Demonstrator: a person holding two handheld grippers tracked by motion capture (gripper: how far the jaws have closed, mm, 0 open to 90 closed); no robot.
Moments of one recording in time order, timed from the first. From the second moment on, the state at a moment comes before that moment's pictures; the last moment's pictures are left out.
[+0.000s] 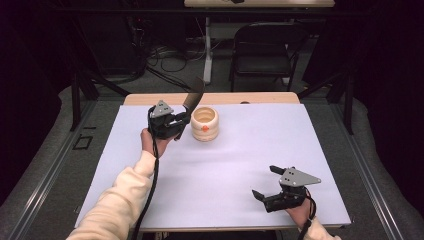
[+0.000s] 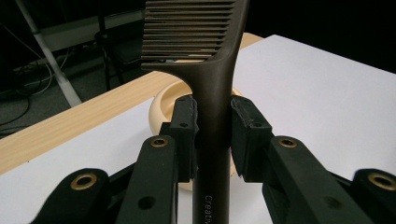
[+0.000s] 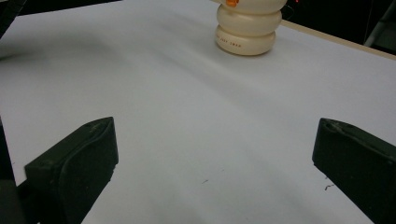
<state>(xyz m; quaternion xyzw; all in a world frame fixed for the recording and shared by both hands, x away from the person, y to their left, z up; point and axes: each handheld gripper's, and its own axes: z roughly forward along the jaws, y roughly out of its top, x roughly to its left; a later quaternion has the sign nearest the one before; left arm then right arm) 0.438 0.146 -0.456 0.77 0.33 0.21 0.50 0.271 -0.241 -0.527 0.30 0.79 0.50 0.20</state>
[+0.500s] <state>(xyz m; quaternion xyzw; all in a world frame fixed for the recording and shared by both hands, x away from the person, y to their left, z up) 0.449 0.139 -0.445 0.76 0.33 0.22 0.51 0.272 -0.241 -0.527 0.30 0.79 0.50 0.20</state>
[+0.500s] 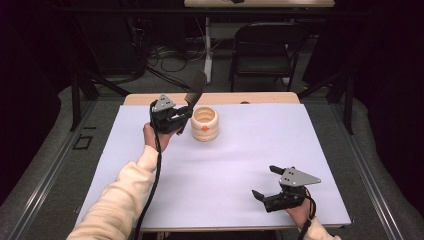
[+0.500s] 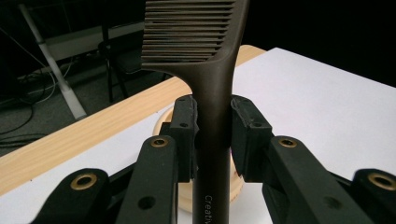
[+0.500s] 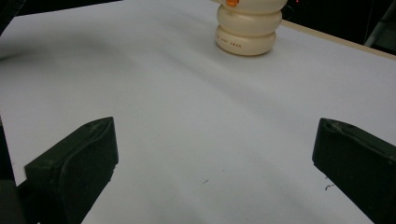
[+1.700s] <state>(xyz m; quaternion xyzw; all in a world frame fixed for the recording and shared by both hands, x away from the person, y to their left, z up) 0.470 0.123 -0.431 0.74 0.33 0.24 0.53 0.271 -0.241 -0.527 0.29 0.79 0.50 0.21</state>
